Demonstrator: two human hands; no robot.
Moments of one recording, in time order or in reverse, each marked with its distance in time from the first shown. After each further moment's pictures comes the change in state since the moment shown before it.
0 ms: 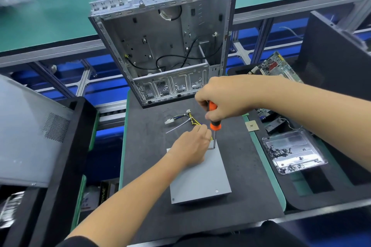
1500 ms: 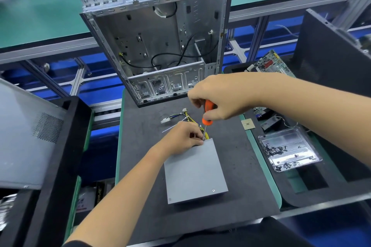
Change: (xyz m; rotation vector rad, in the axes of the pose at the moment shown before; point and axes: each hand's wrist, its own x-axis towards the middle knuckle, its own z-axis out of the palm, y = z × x) left_hand 0.003 -0.034 0.000 -1.042 0.077 -0.064; right_hand -0.003 0.004 0.000 0.049 -0.017 -0.067
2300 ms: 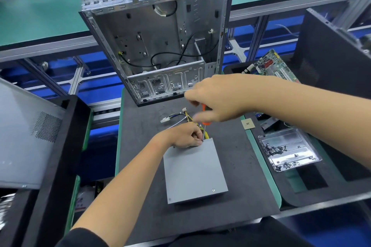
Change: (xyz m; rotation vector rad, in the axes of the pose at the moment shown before) left_hand 0.012 0.019 -0.016 0.095 -0.363 -0.218; right_hand 0.007 -0.004 0.006 -0.109 0.005 0.022
